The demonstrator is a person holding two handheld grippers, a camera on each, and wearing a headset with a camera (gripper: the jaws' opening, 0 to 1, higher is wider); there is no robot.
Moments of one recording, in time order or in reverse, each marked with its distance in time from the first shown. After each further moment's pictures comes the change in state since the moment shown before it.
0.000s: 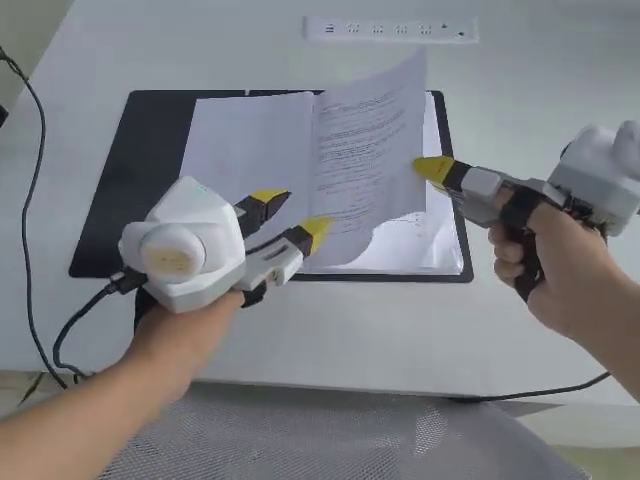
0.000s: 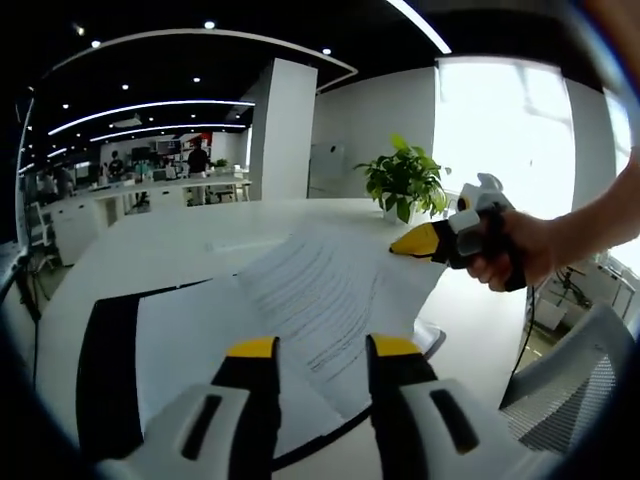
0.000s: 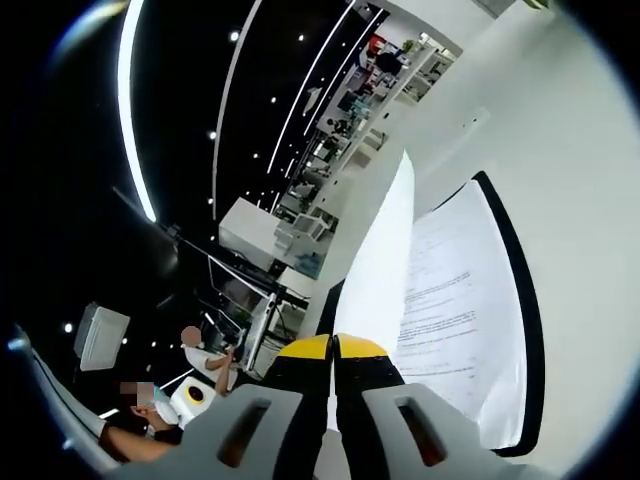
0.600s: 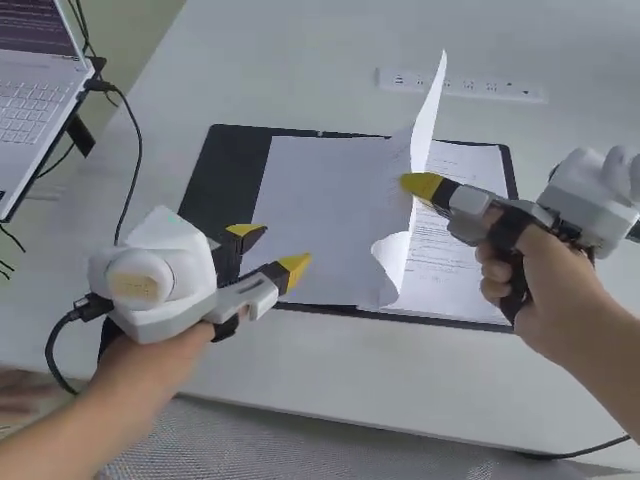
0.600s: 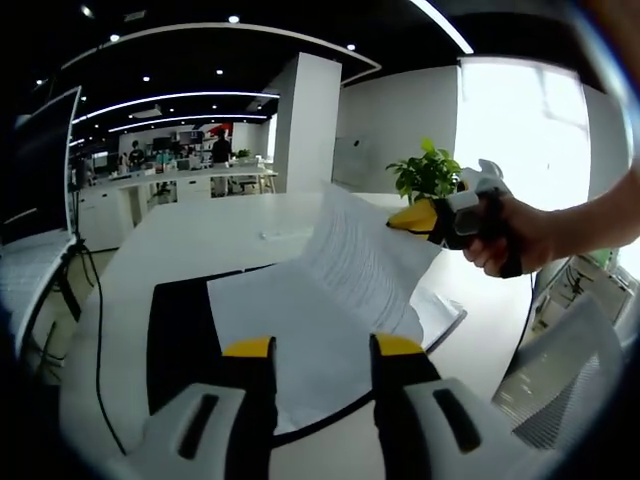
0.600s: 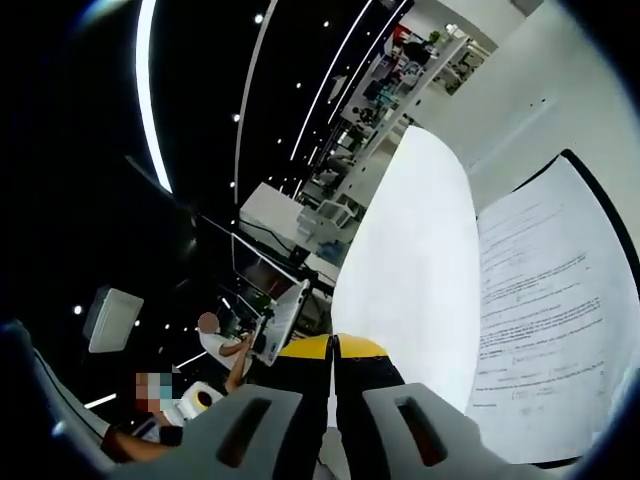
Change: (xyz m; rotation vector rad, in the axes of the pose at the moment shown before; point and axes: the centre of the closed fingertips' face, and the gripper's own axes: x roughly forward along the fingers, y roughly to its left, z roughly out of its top) left arm -0.079 0.075 0.001 -0.038 0.032 0.086; right arm 0.088 0.078 -0.035 -0.047 0.058 0.098
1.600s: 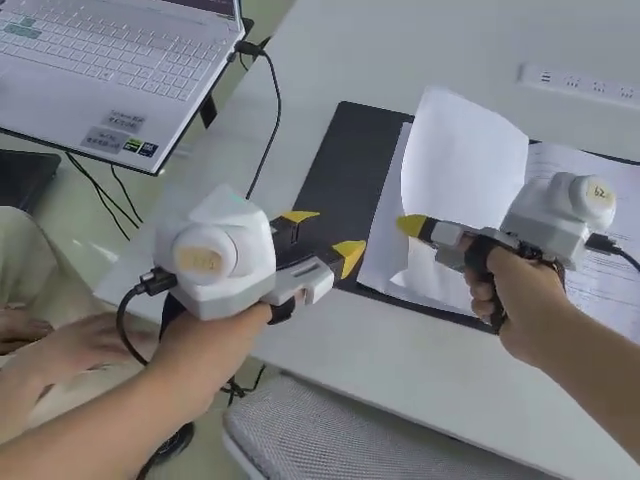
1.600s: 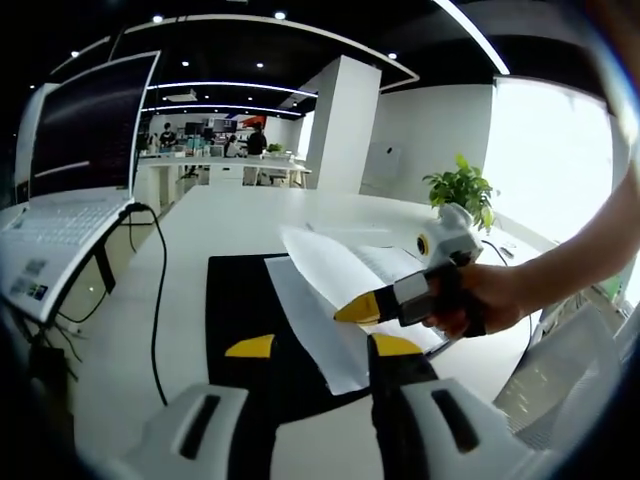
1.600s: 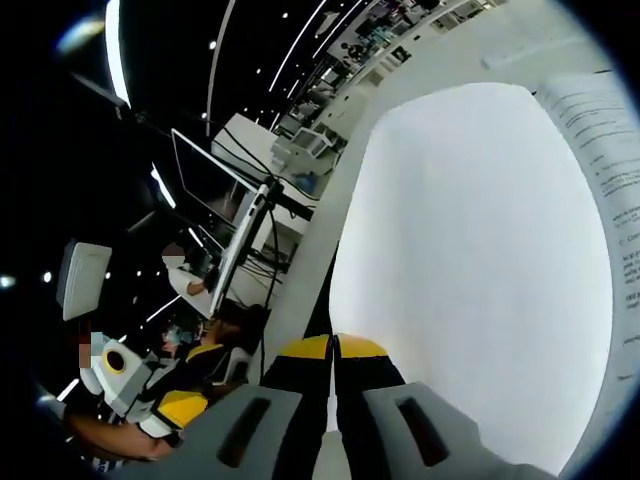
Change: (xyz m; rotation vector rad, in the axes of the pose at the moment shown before) left arm -0.042 0.076 -0.026 -0.116 -0.004 0.092; right arm 0.126 -0.040 -0.123 -0.041 0.307 -0.133
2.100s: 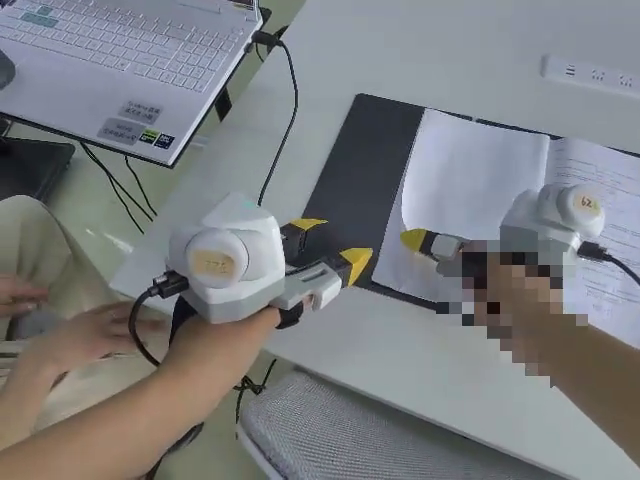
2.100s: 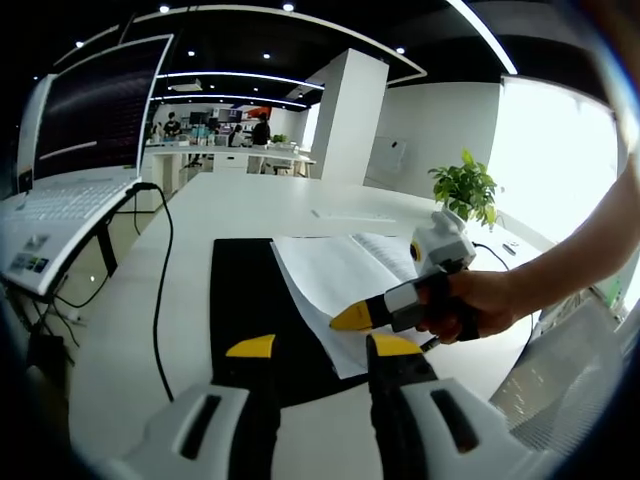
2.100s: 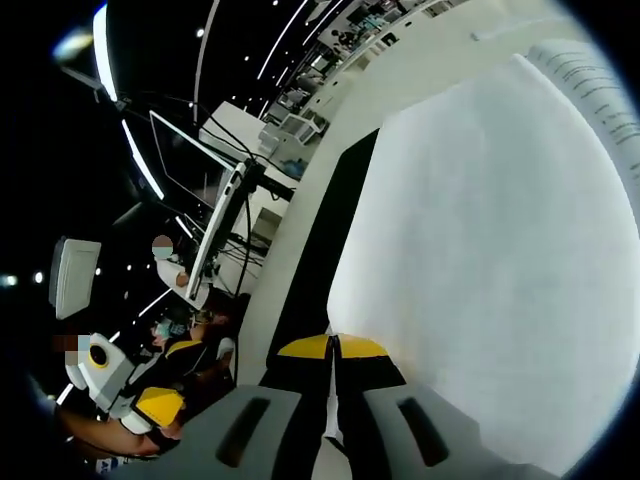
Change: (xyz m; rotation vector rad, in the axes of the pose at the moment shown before) left arm -0.004 0.007 -0.019 -0.028 0.040 0.009; right arm 0.016 -0.020 -0.022 0.013 0.051 -0.042
